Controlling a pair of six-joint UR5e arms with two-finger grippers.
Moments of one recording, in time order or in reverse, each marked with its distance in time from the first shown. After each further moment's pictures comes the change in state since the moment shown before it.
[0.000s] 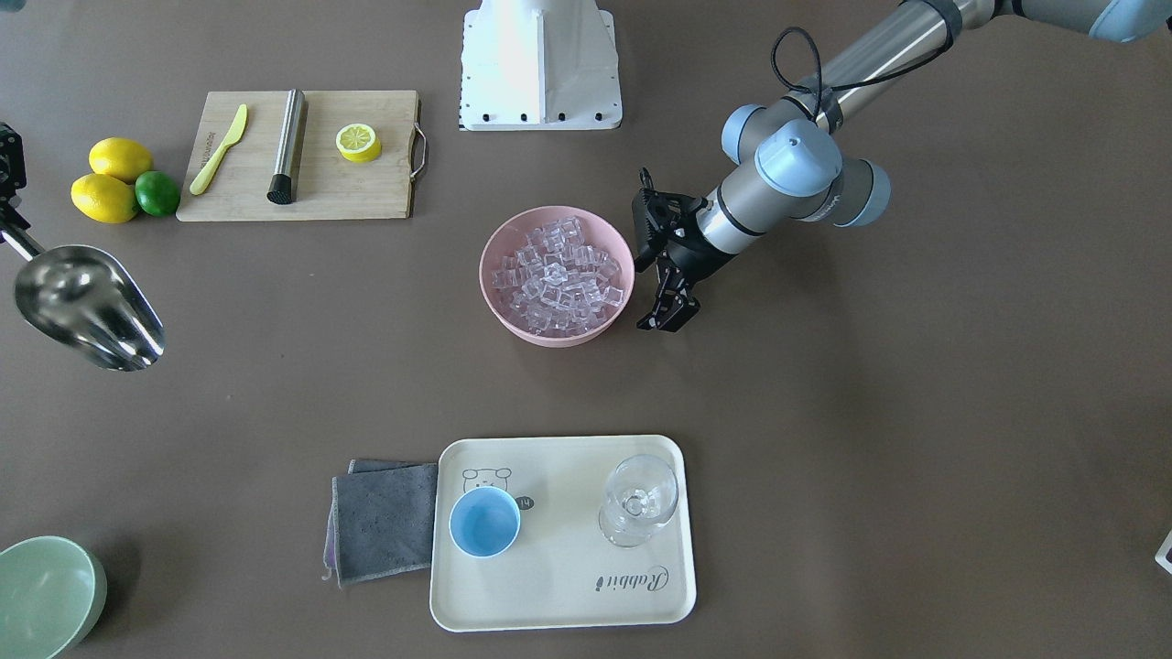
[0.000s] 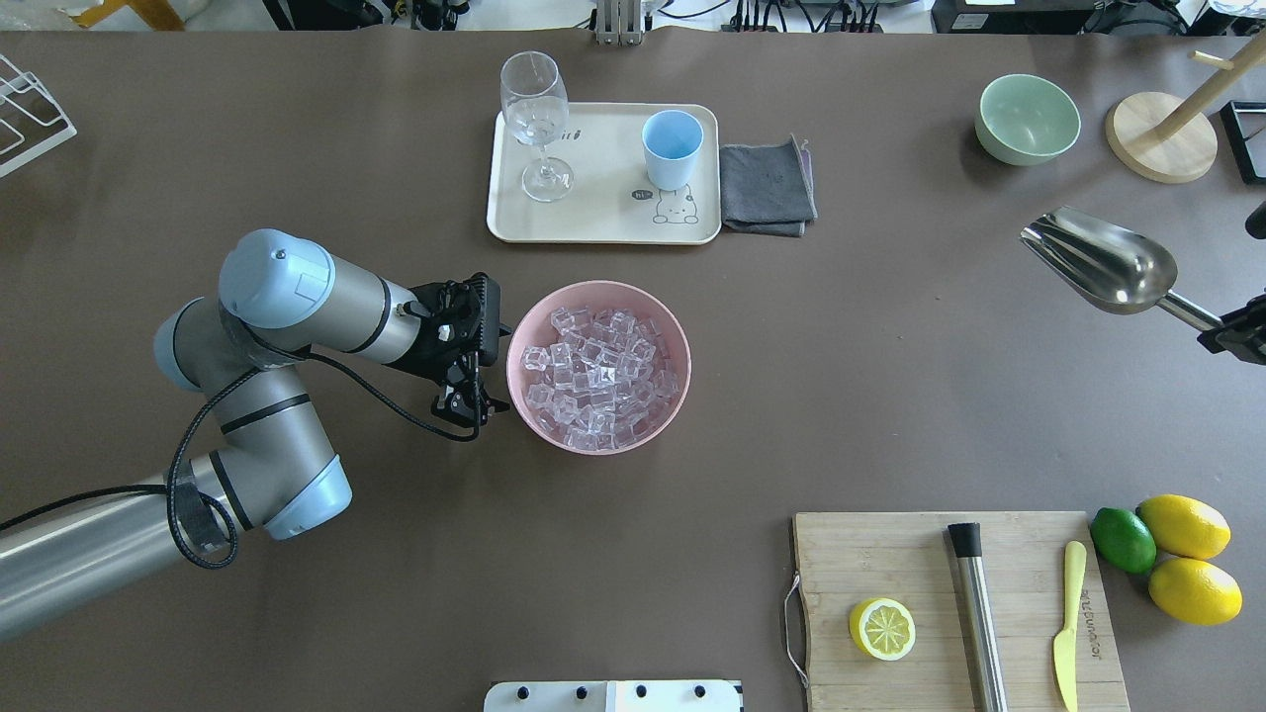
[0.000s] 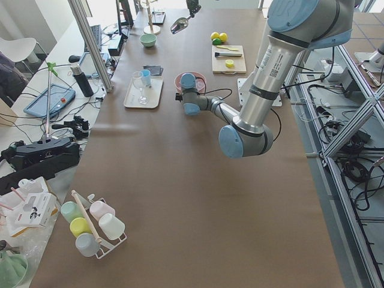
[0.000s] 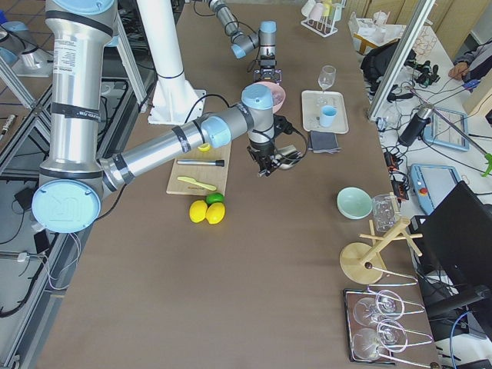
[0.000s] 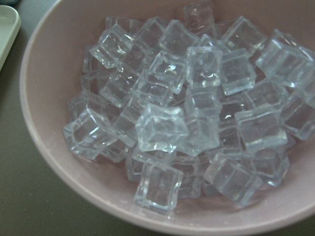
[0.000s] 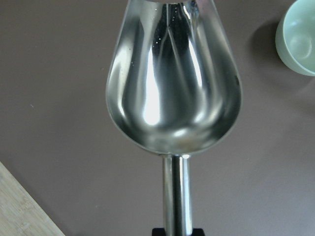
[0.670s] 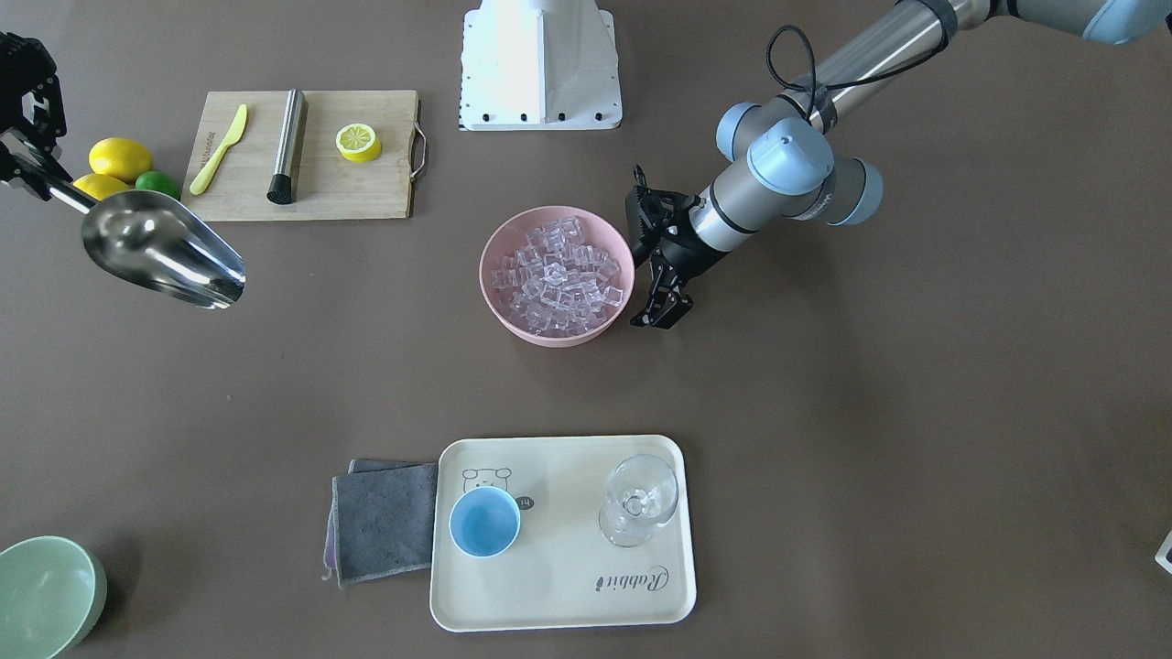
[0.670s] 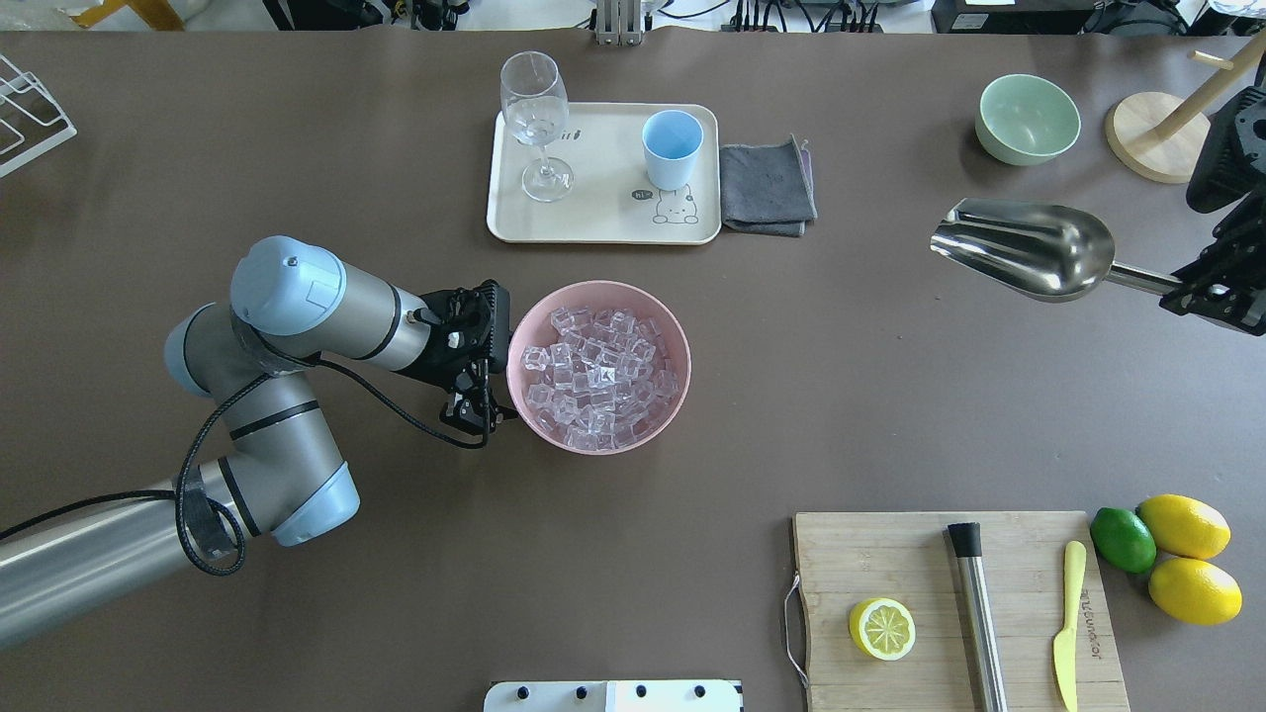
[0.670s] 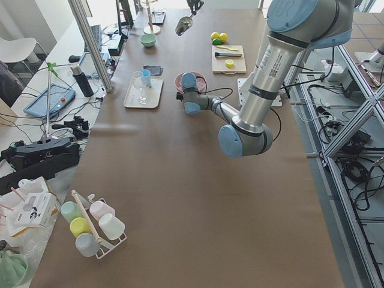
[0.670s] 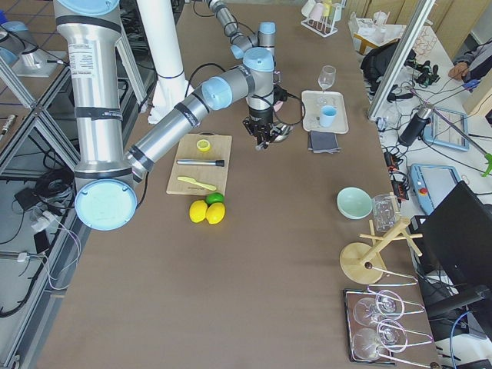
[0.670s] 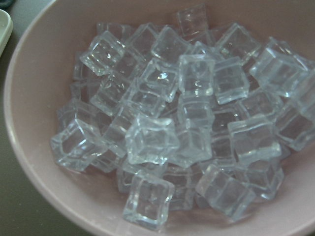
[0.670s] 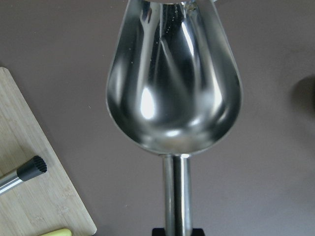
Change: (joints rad) left arm 0.010 -0.008 0.001 0.003 0.002 -0.006; right arm -0.048 0.139 0.137 -0.297 -0.005 -0.196
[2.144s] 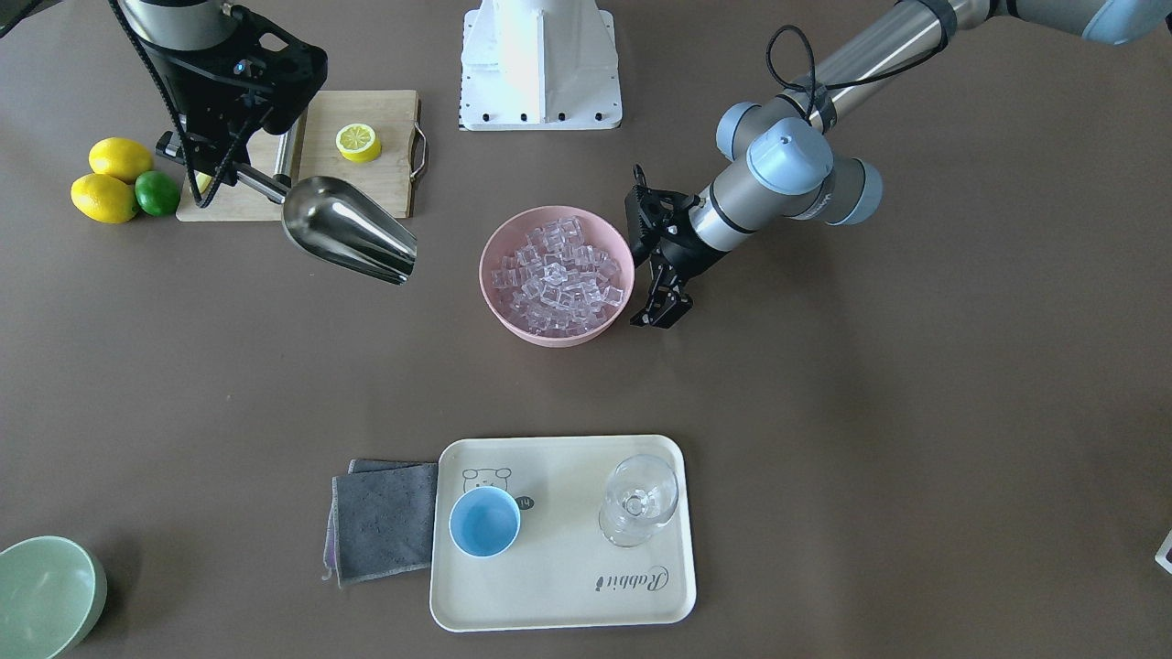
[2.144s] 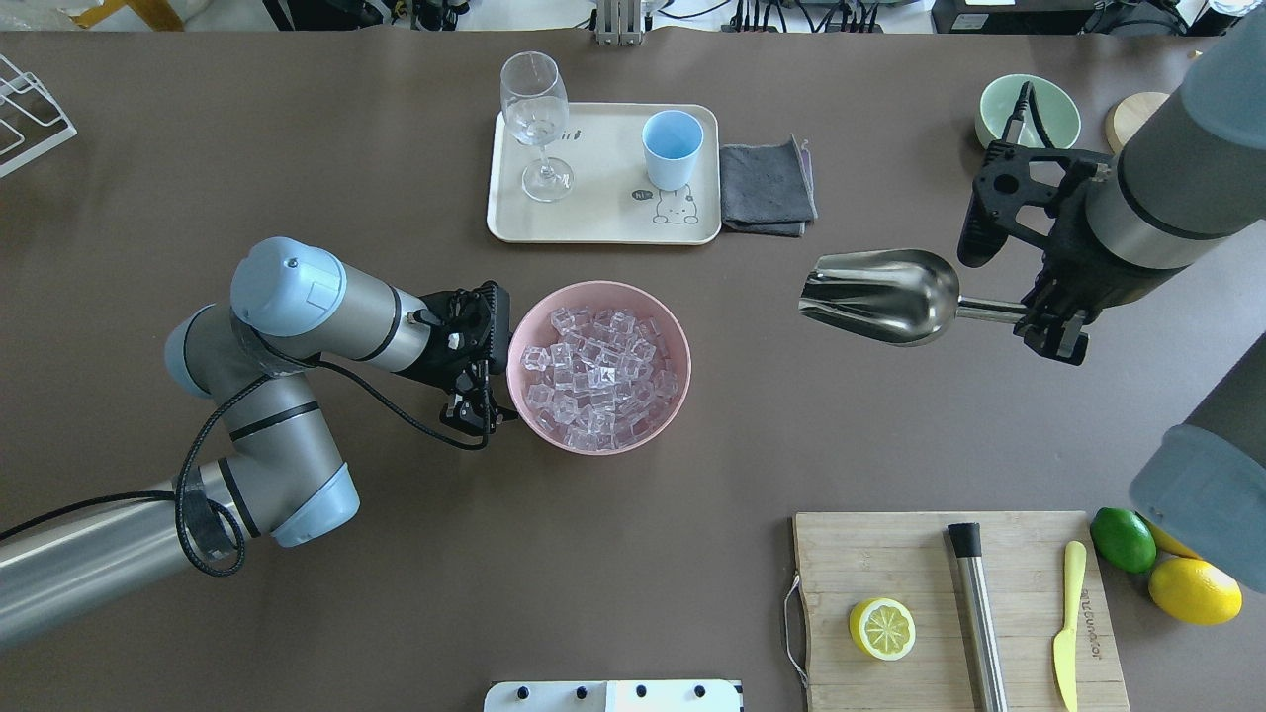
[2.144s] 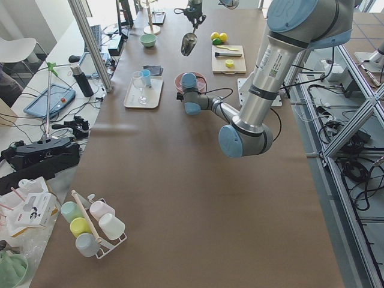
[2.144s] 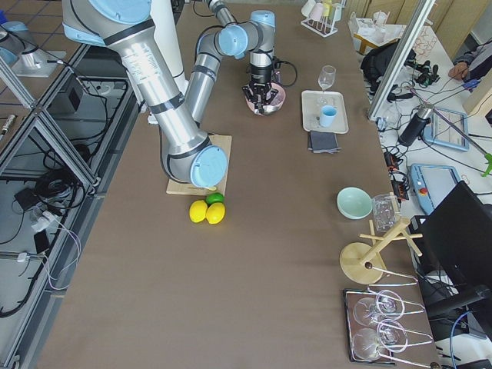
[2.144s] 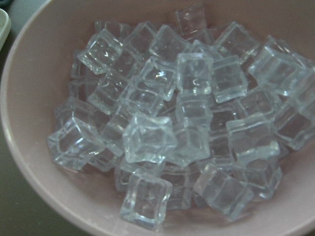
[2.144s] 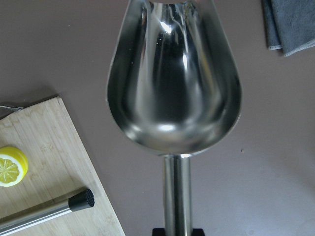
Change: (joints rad) left arm 0.002 0.001 0.000 -0.001 0.000 -0.002; right arm -0.327 0.508 -0.062 -0.531 -0.252 0.048
